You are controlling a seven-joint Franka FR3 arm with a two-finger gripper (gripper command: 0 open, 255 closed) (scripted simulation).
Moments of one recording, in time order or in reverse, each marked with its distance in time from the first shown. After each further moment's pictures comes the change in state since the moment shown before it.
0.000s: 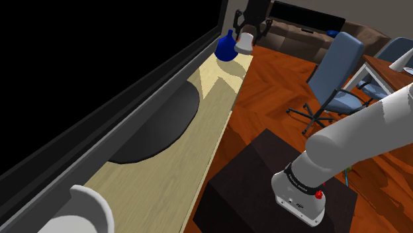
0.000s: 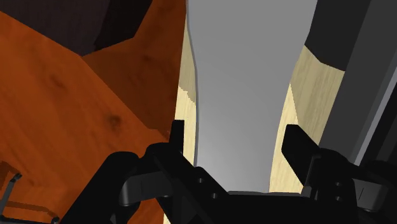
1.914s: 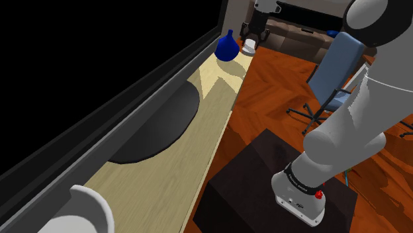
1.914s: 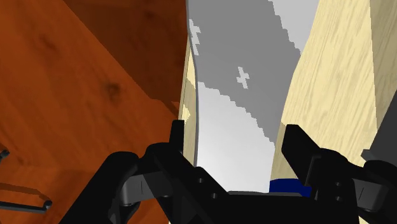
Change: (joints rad) arm -0.121 0.405 -0.128 0.283 -0.037 0.114 -0.244
